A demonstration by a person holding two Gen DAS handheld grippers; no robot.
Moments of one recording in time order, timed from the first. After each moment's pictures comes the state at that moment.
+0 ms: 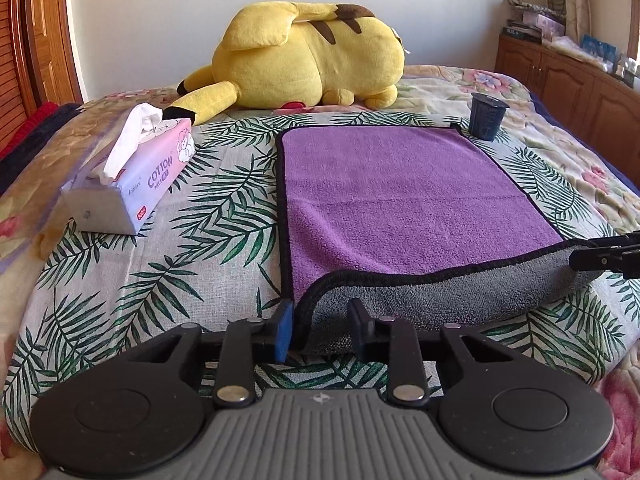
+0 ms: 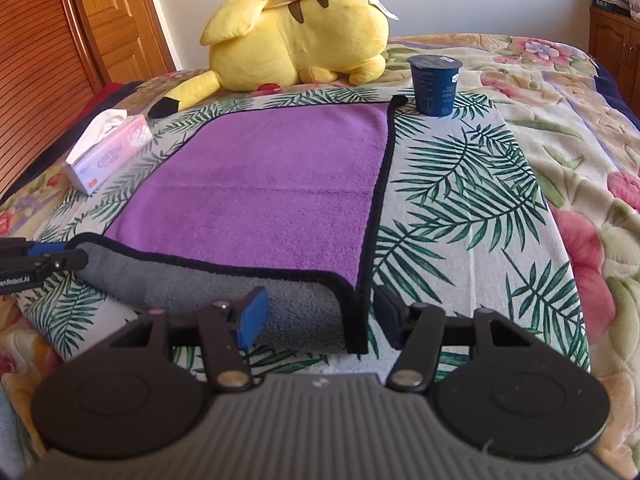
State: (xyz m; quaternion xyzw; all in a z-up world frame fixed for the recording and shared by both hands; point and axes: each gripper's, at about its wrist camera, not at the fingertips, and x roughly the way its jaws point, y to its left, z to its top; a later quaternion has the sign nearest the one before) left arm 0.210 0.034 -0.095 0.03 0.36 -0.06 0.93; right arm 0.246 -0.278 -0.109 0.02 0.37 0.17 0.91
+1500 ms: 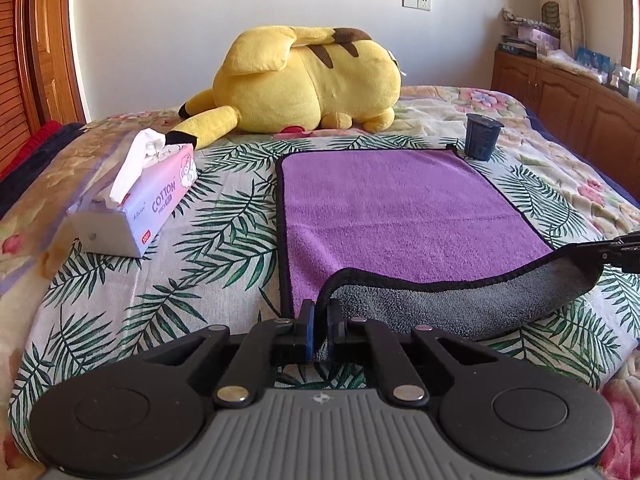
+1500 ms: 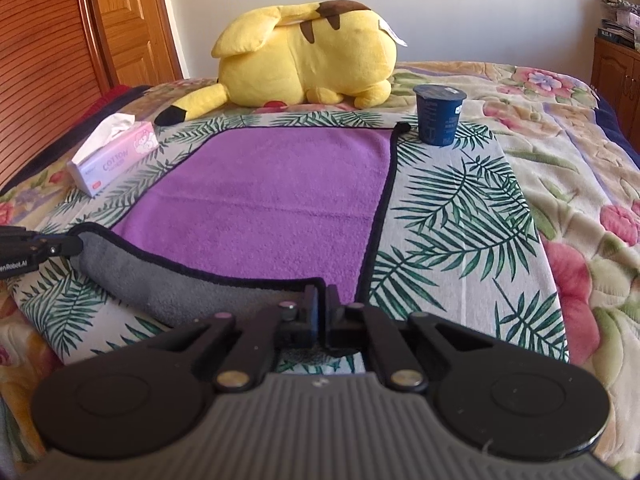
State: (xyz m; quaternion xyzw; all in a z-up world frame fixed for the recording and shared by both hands) left arm 0.205 0.033 -0.084 0.03 0.33 -0.06 0.94; right arm 0.240 -0.276 -0.098 0.00 0.34 0.17 0.93
